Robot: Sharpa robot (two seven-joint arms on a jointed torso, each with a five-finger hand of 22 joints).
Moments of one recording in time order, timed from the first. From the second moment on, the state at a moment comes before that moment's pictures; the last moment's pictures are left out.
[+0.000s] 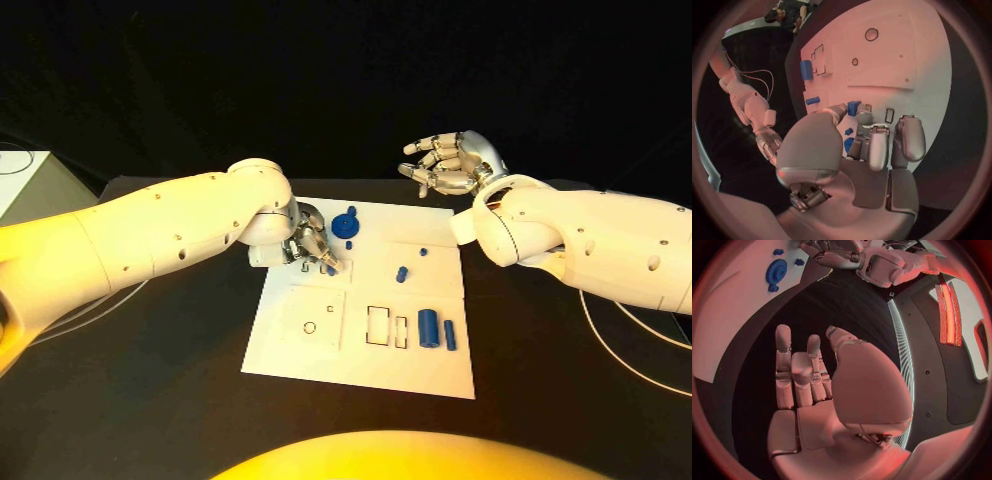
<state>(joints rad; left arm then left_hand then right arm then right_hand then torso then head) 1.33 -0.50 -0.10 1.21 -0.84 0.37 -0.61 1.26 -0.10 0.44 0.26 0.18 0.78 0.10 0.70 0.66 1.10 0.03 1.19 0.79 1.47 -0.03 1.52 1.31 0.09 1.35 0.07 1.43 1.22 1.31 -0.75 -0.16 1.41 -0.43 -0.61 0.25 1.42 -0.24 0.31 0.28 0.24 0.86 0.16 0.18 0.38 1.09 0.08 0.61 0.77 1.36 0.01 1.16 1.00 0.16 1.15 0.11 0.41 1.03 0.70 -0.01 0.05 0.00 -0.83</state>
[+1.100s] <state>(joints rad) 1.33 -0.57 -0.10 1.27 -0.81 0.29 -0.60 1.11 -0.22 0.74 0.18 0.45 0.80 0.09 0.78 0.74 1.21 0.00 1.23 0.88 1.47 -0.05 1.54 1.31 0.08 1.39 0.05 1.46 1.29 1.31 -0.75 -0.16 1.41 -0.43 -0.60 0.24 1.42 -0.24 0.31 0.28 0.24 0.86 0.16 0.18 0.38 1.09 0.08 0.61 0.76 1.36 0.01 1.16 1.00 0.16 1.15 0.11 0.41 1.02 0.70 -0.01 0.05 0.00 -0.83</state>
